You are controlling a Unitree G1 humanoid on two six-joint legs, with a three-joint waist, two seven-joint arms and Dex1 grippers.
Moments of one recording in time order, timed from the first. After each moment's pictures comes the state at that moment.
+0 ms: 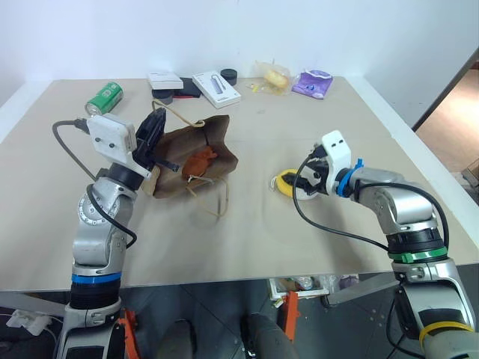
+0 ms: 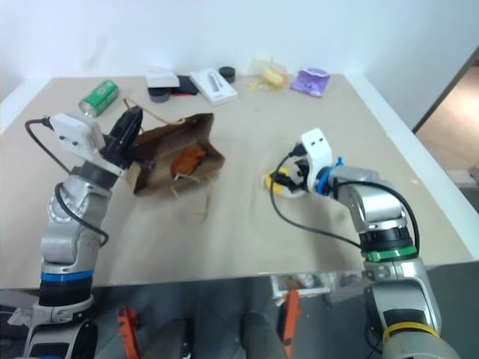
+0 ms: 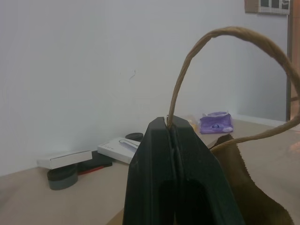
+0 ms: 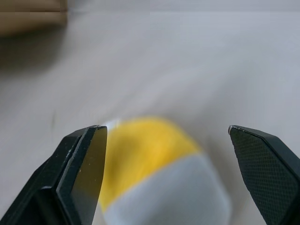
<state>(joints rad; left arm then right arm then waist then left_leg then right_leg) -0.45 0.29 0.17 -0.20 -0.32 0.09 -0.36 -0.72 -0.61 0.08 0.13 0.33 0.86 0.61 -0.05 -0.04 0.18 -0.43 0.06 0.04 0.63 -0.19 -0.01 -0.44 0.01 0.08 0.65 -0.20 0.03</state>
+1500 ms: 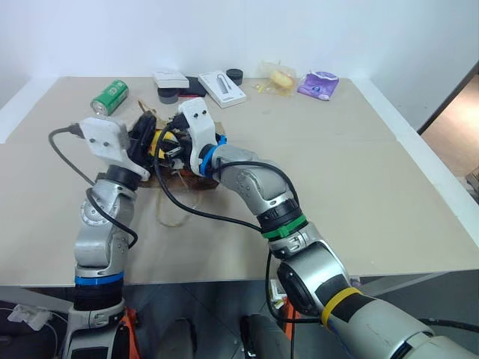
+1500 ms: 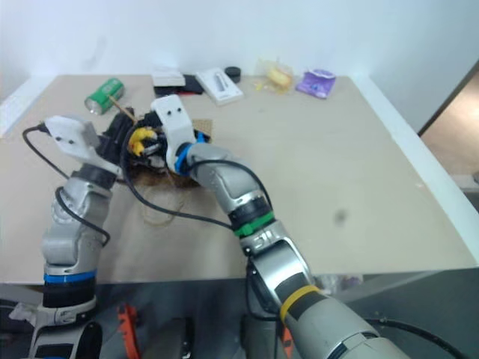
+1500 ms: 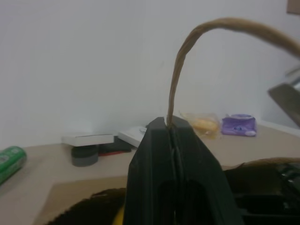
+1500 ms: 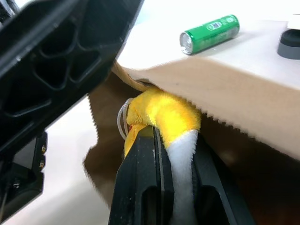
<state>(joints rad) -0.44 0.25 0.19 -0.20 -0.33 0.15 -0.27 -1.11 0.16 0.19 0.47 0.28 0.61 0.32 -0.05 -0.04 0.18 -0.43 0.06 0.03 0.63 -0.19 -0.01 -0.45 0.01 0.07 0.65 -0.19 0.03</state>
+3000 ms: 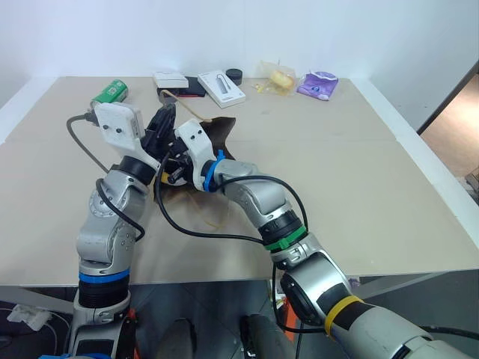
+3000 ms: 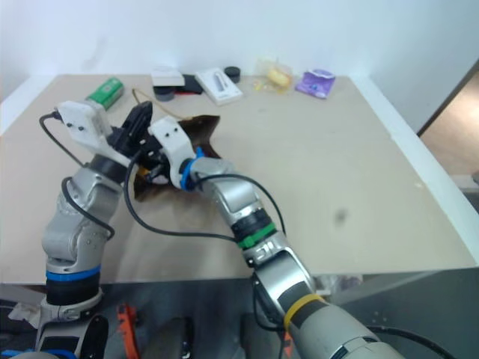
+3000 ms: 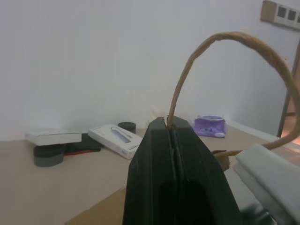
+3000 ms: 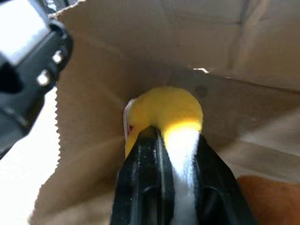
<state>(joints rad) -0.50 0.23 0.15 -0.33 -0.40 0.35 -0.22 -1.03 0.14 0.24 0.43 0.17 0.59 0.47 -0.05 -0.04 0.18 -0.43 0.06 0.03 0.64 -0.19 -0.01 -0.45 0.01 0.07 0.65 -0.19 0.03</state>
